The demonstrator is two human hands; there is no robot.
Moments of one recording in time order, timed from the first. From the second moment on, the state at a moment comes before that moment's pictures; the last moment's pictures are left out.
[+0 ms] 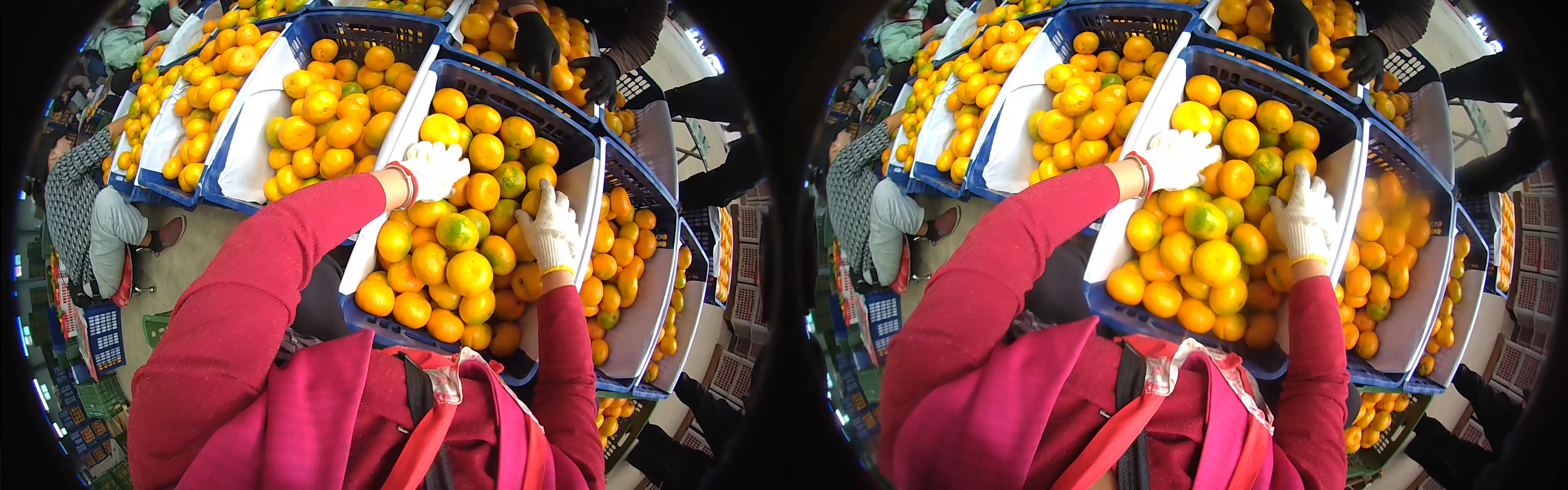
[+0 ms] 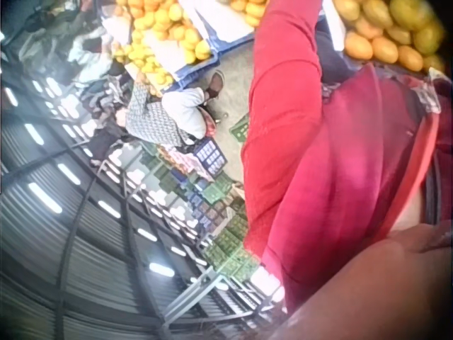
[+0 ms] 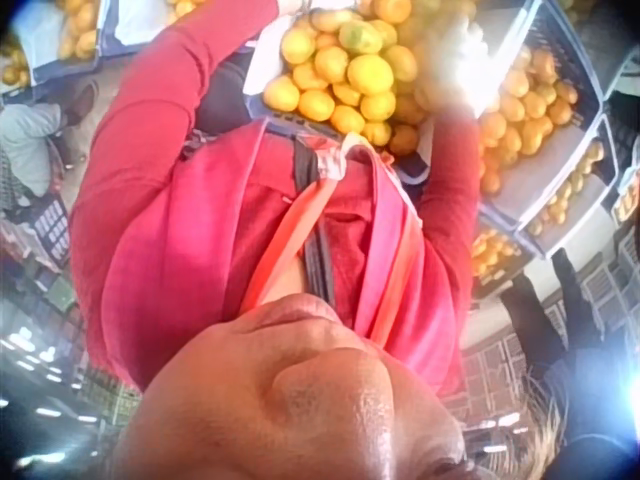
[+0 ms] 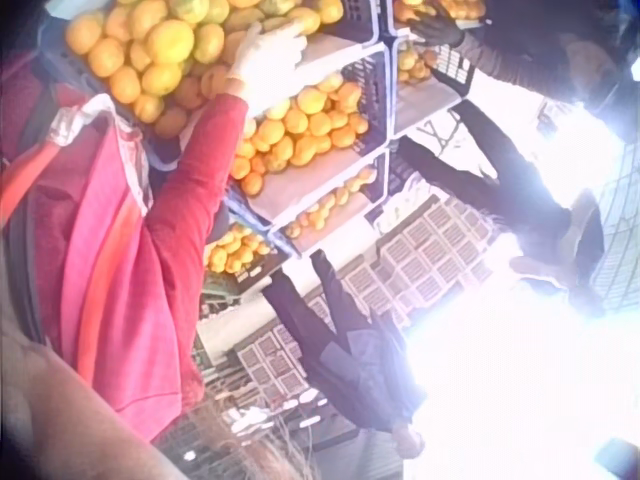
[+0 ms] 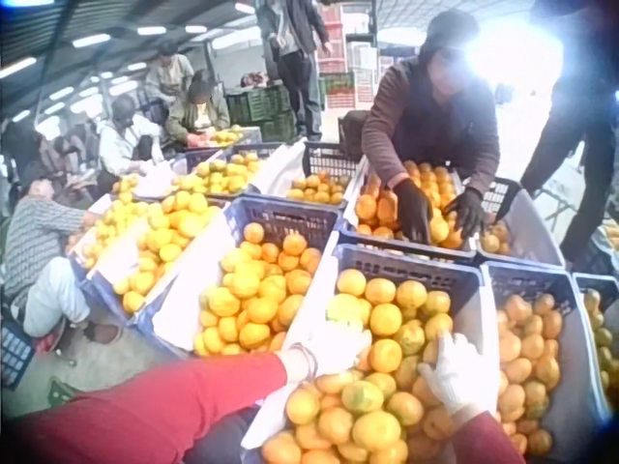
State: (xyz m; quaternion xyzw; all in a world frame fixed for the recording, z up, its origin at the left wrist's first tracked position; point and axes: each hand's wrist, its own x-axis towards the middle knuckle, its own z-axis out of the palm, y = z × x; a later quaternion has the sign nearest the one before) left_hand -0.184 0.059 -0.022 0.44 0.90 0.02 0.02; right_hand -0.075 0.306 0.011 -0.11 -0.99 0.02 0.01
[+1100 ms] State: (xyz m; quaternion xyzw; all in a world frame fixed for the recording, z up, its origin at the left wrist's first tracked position) left_hand -0.232 0.068 0.028 0.27 0.89 0.30 0.20; right_hand -0.103 0.280 0.025 -0.16 -0.84 0.52 -0.07
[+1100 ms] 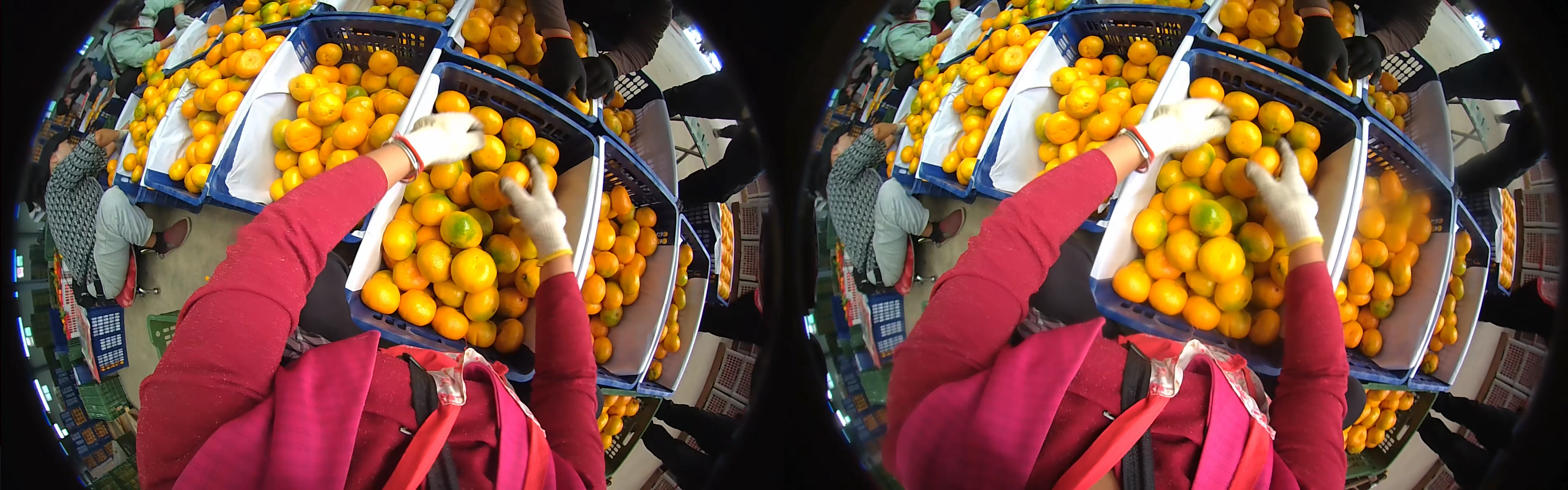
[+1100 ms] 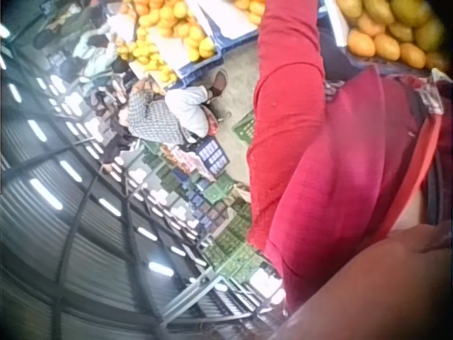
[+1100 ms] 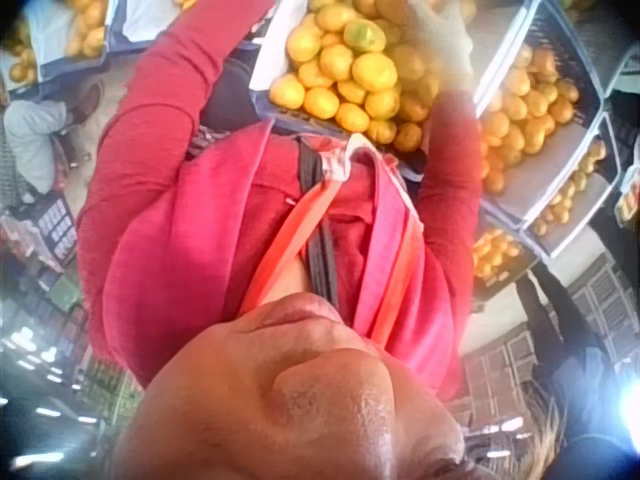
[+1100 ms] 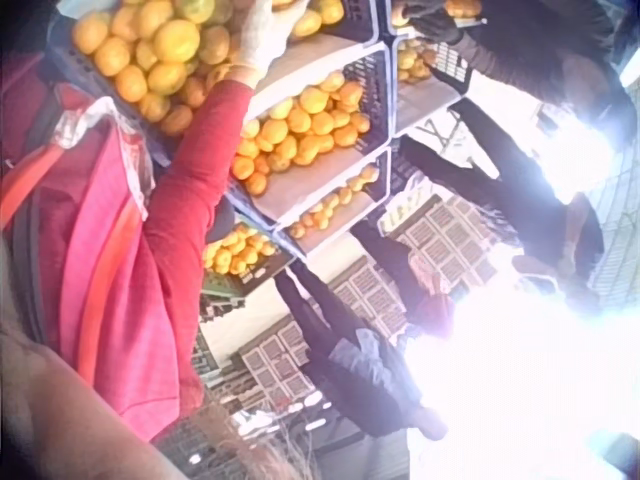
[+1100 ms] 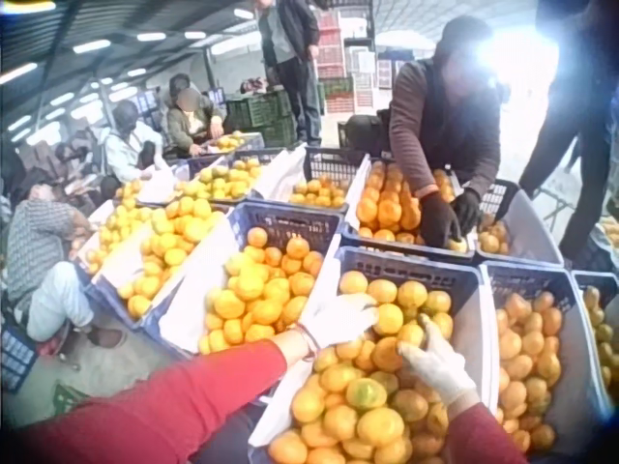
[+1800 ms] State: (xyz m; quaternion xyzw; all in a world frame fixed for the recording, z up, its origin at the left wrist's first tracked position) left_hand -0.194 0.043 0.000 0.41 0.91 0.01 0.10; right_hand -0.157 0.257 -0.009 0.03 -0.96 0.27 0.01
